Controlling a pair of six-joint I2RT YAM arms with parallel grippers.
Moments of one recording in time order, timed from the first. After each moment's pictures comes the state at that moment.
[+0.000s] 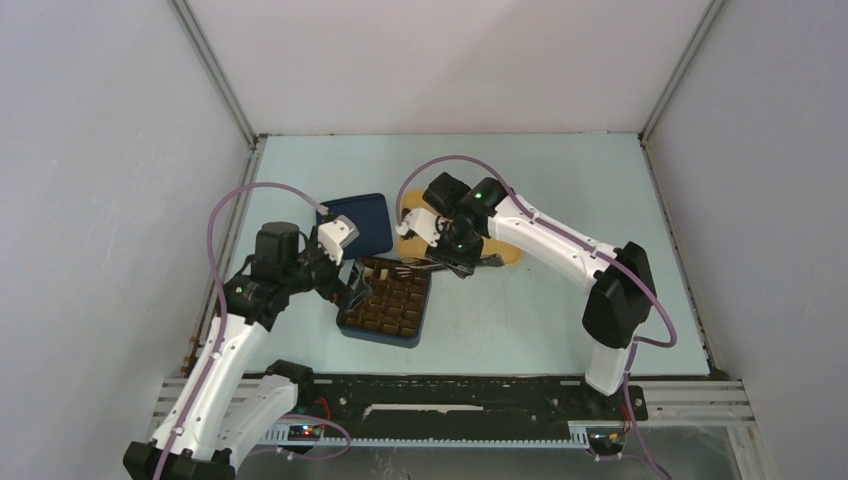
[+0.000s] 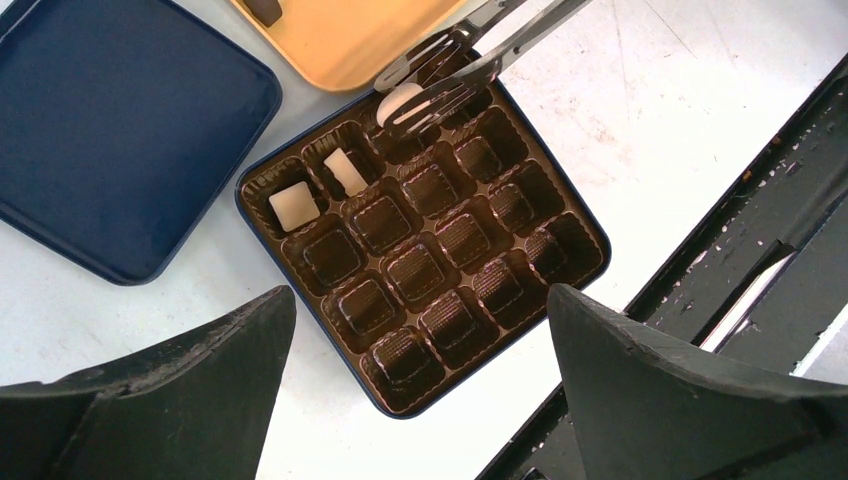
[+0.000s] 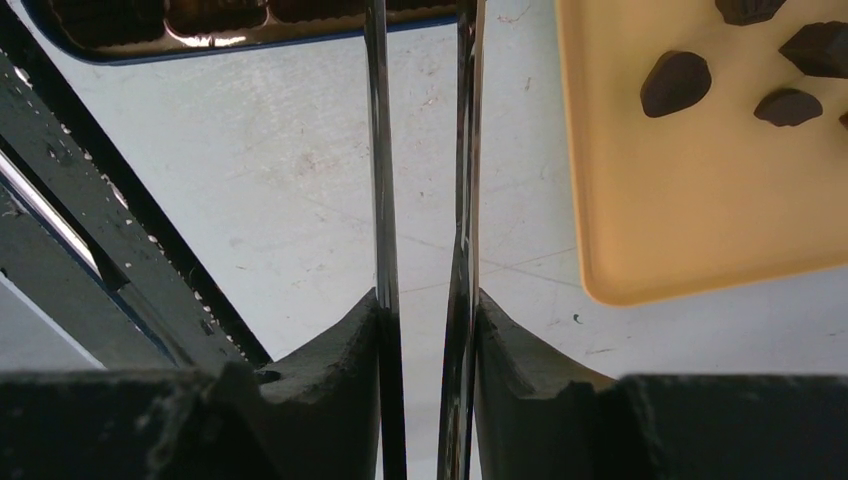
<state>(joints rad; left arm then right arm) -0.24 0.79 0.81 -0.74 0.50 0.27 0.83 1.82 1.67 -1.15 -0.13 -0.43</state>
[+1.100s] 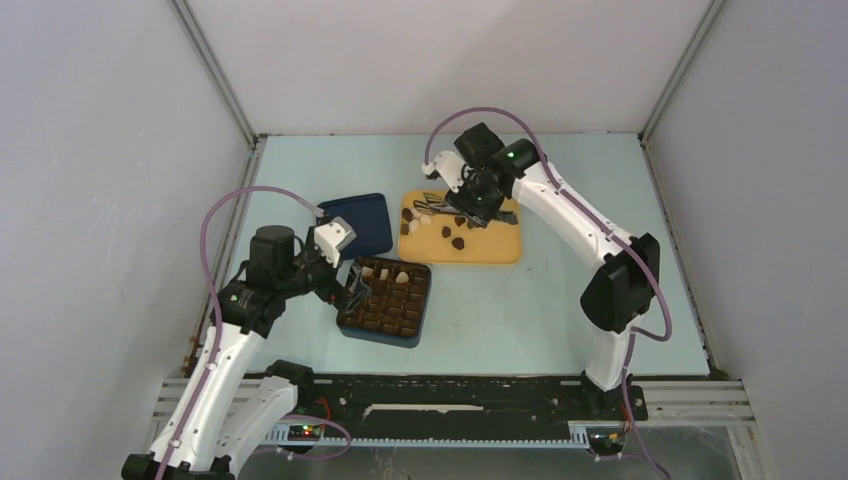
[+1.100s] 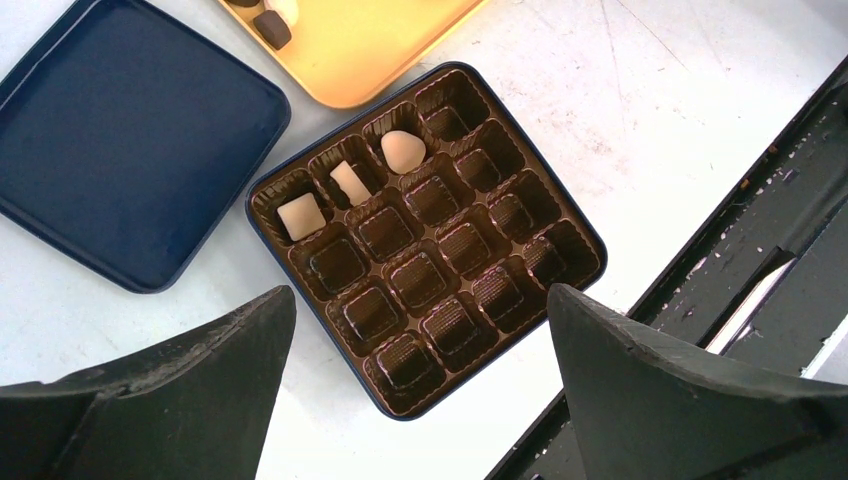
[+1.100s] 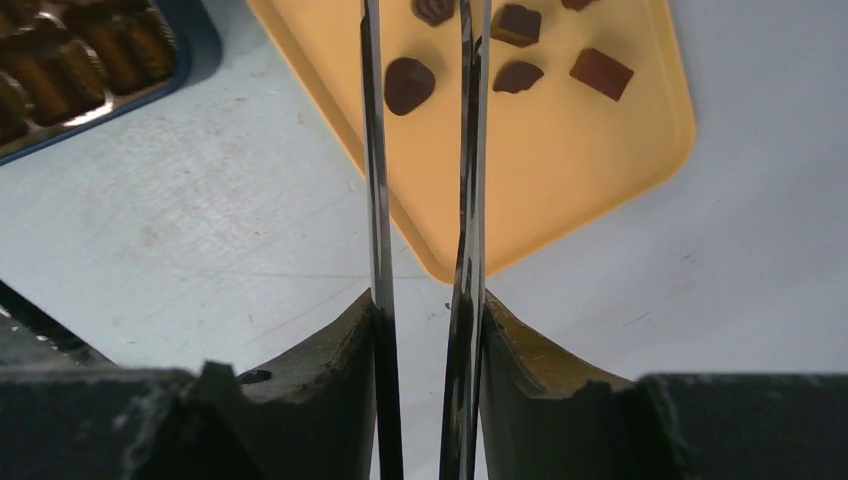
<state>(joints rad) -0.24 0.74 0.81 -0.73 0.50 0.27 0.64 1.87 1.88 -1.12 -0.07 -0.43</state>
